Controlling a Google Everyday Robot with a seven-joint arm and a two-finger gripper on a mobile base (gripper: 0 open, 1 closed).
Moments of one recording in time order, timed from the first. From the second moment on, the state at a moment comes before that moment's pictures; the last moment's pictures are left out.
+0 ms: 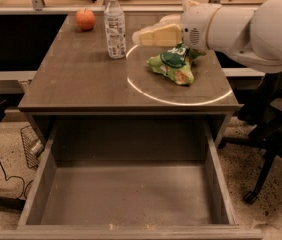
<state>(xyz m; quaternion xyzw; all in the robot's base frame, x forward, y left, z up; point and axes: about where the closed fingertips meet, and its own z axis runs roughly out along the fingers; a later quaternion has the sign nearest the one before) 0.651 -0.045 1.010 -0.35 0.66 0.23 0.62</state>
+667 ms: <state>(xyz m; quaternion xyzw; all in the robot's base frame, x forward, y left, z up) 0.734 -0.022 1.013 -0.33 0.65 0.19 0.66</state>
